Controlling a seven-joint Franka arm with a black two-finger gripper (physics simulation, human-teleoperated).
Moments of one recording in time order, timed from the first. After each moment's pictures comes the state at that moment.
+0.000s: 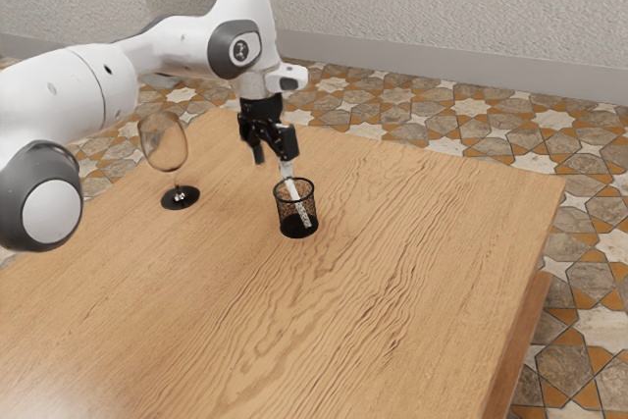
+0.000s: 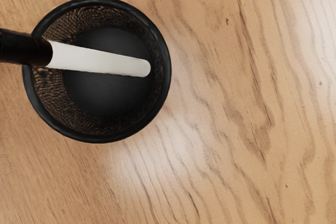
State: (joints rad) arm 0.05 0.67 -0.12 -1.09 -0.01 1.66 0.29
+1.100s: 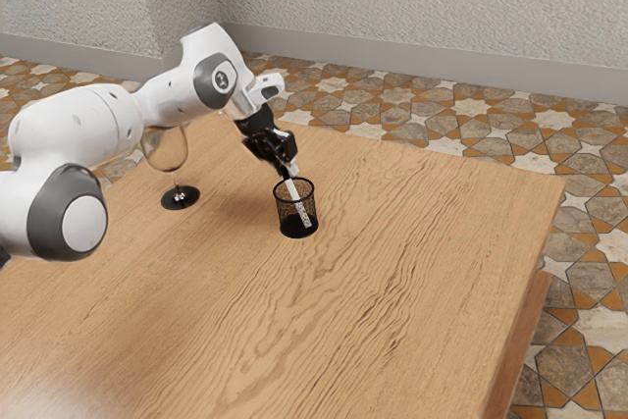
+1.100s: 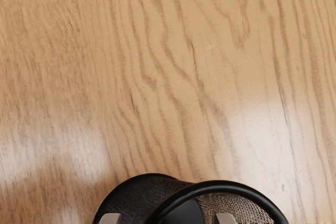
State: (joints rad) arm 0.17 0.93 -0.12 -0.92 -0.30 1.92 0.33
